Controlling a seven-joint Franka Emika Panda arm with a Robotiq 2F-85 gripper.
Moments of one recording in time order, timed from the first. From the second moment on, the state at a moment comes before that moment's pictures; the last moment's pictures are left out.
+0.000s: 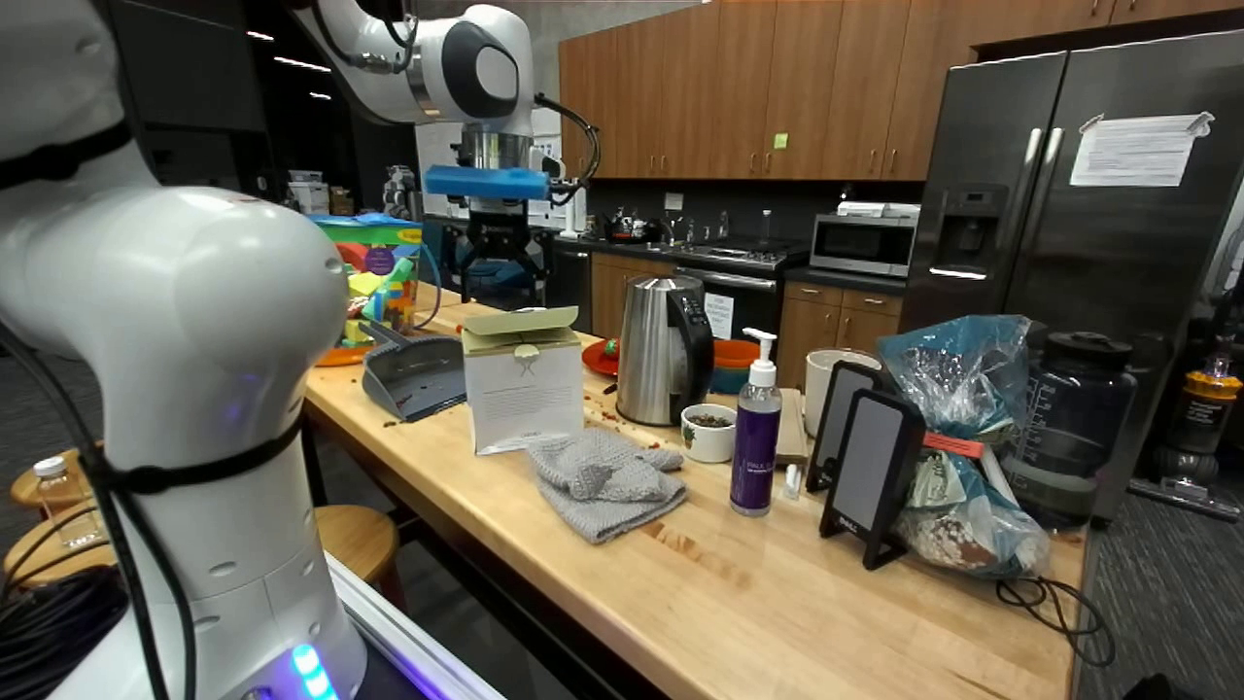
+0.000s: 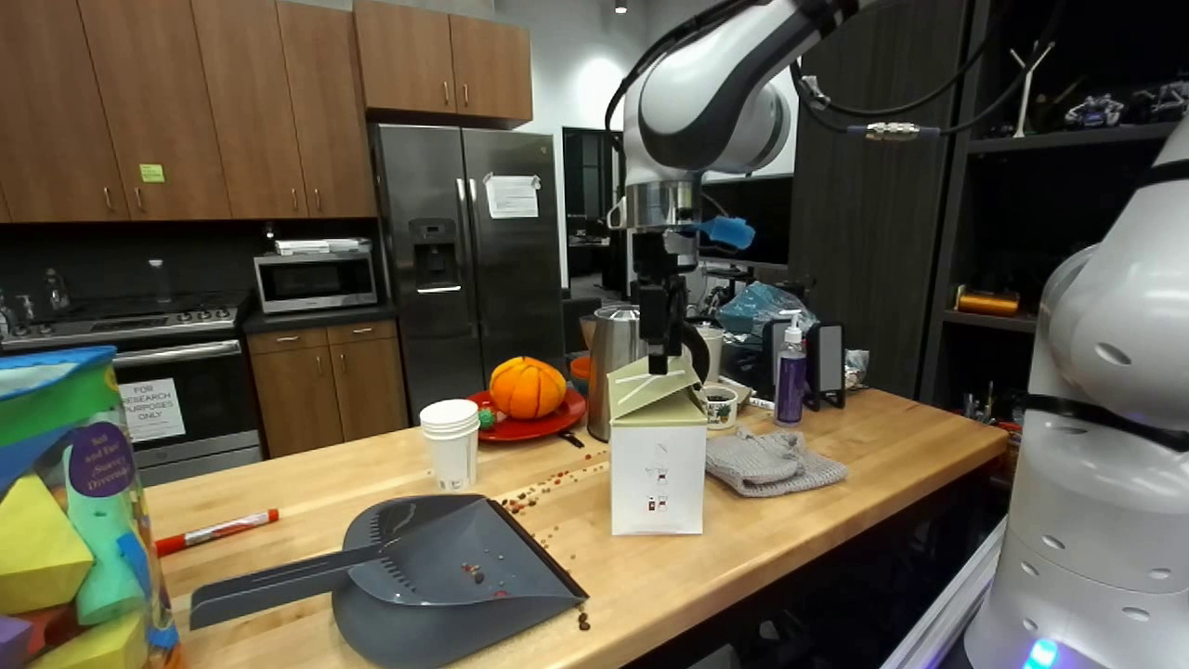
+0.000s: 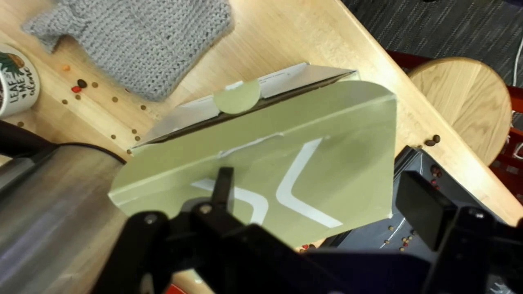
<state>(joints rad) 0.22 -0.39 0.05 -2.57 0.08 2.14 -0.36</state>
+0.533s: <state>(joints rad) 0.21 -0.38 0.03 -2.61 0.07 2.24 -0.43</state>
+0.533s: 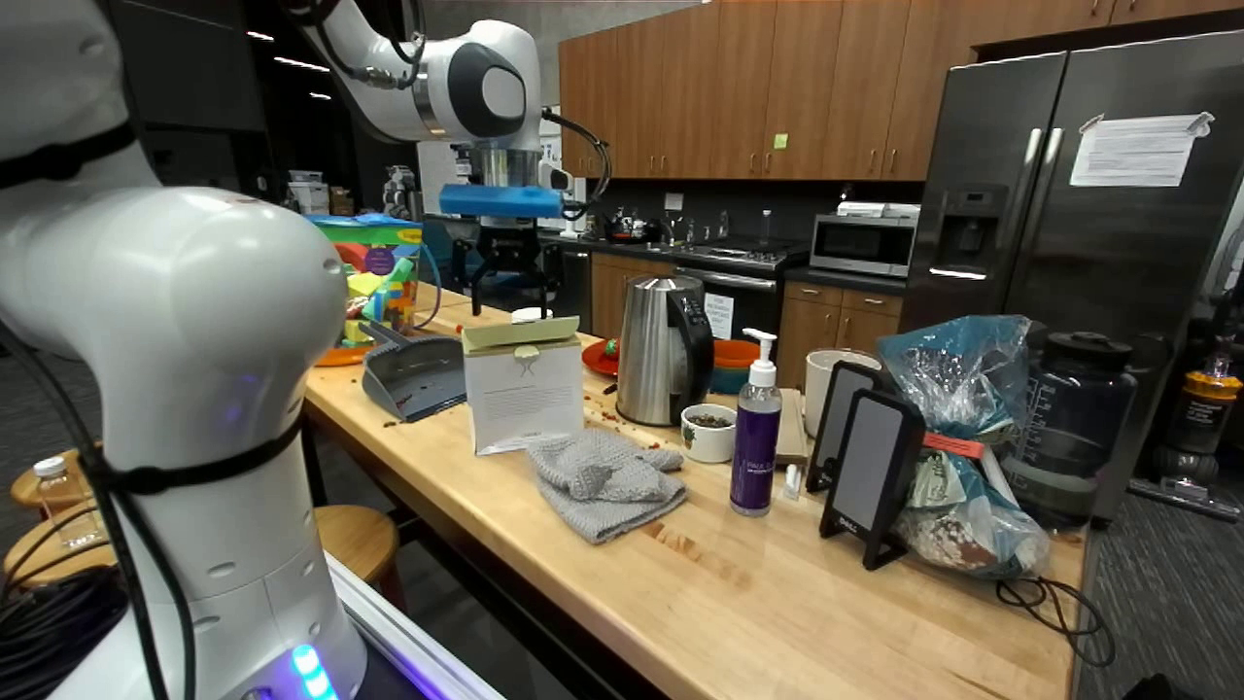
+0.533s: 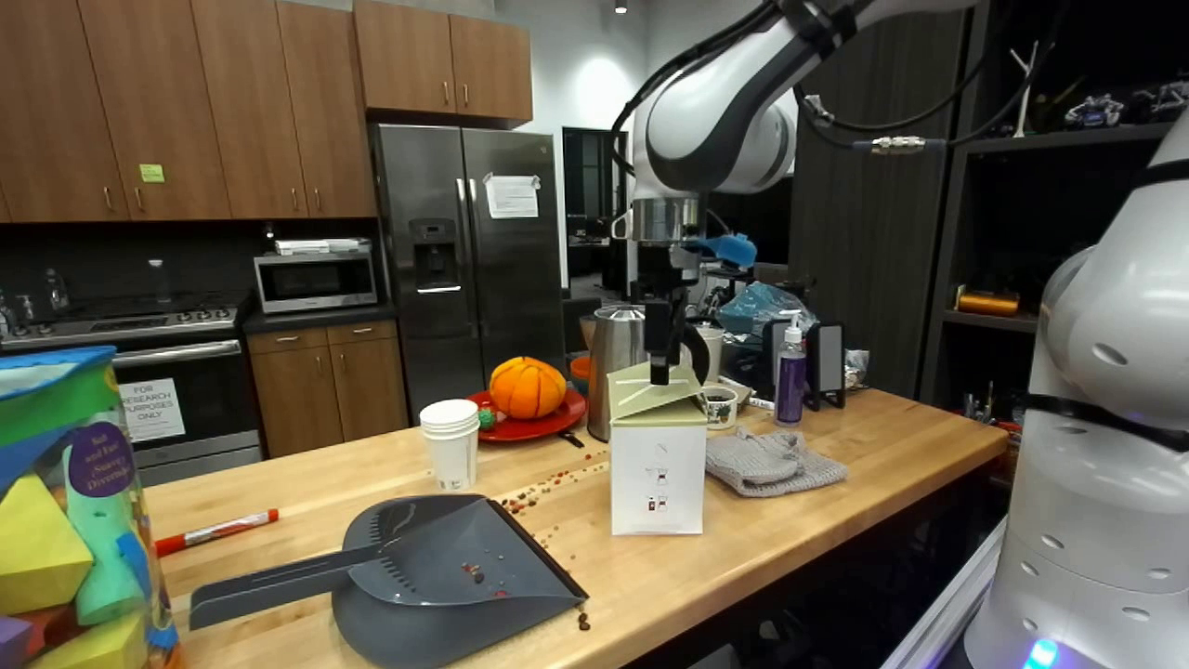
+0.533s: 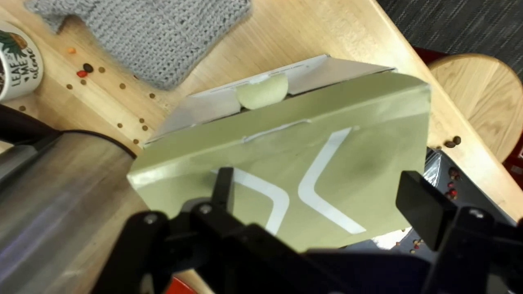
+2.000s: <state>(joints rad) 0.21 -0.44 0.01 -2.64 0.12 2.23 -0.46</state>
